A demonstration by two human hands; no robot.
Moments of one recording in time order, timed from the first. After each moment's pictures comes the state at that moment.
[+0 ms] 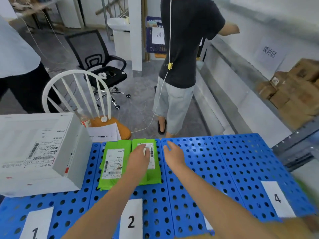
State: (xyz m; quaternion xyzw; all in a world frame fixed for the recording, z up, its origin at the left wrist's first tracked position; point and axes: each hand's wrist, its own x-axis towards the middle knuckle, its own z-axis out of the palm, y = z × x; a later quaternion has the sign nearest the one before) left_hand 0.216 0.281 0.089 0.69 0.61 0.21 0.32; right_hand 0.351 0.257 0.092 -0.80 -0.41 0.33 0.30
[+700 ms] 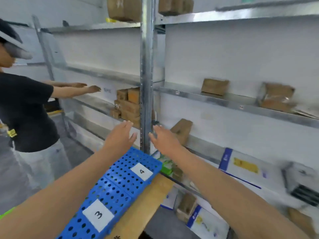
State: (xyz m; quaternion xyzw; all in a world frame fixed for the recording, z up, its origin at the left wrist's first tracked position) left_hand 0.466 0.010 0.331 0.97 0.13 0.20 0.11; right_hand 0.561 -0.145 0.319 -0.91 -0.35 -0.05 0.20
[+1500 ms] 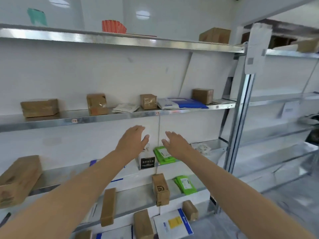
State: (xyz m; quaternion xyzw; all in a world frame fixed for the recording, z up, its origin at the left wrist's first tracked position) left_hand 0.522 -0.504 0.373 0.88 -0.36 0.18 0.23; right_hand 0.438 -0.670 0.366 -0.97 0.13 -0.14 0.13
